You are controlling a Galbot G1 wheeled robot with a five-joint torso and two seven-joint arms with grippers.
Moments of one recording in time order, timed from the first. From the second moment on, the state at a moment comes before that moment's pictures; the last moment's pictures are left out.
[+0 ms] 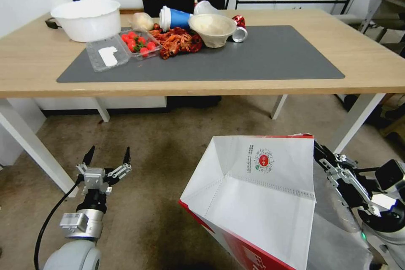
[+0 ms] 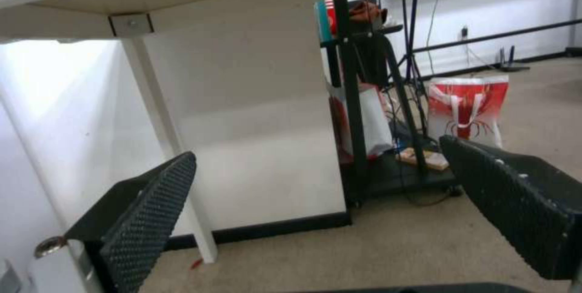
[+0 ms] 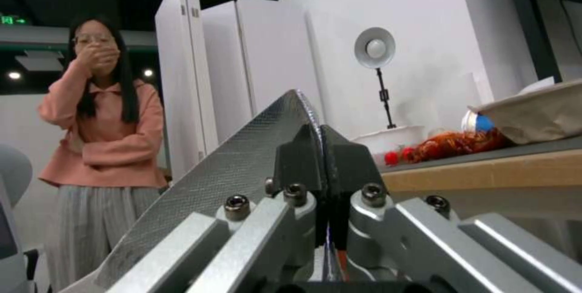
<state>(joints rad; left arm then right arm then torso) 1.70 -1.36 -0.70 -2.09 -0.16 -0.19 0.00 -1.61 1.26 1.00 2.20 1.11 -0.20 -1.19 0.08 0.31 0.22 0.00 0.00</state>
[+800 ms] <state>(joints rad) 1.72 -1.36 -0.70 -2.11 -0.15 -0.19 -0.02 -1.61 1.27 1.01 2.20 1.10 -0.19 -1.21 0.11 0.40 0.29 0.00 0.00</state>
